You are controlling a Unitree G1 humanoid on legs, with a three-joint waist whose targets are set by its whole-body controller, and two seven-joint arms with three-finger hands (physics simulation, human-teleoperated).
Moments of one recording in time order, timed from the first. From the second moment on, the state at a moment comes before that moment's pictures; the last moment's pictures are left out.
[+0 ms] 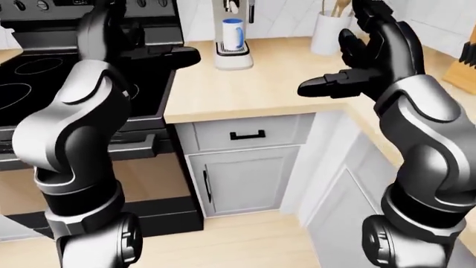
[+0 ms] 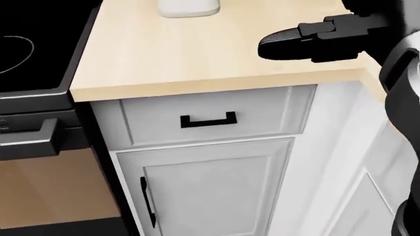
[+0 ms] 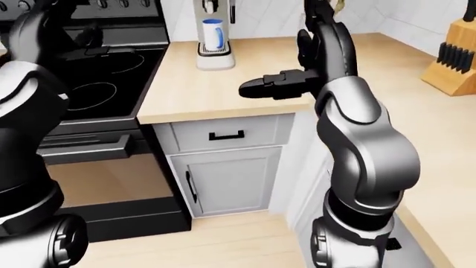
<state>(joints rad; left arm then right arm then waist) -0.94 0.40 0.23 -0.25 -0.54 0.98 0.33 -0.86 -0.34 -0.19 -0.49 0.26 1.14 -0.07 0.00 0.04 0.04</state>
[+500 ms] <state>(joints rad) -0.94 0.39 0.23 -0.26 -0.54 0.97 0.32 -0.86 -0.34 -0.19 -0.50 0.26 1.13 -0.08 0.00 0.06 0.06</state>
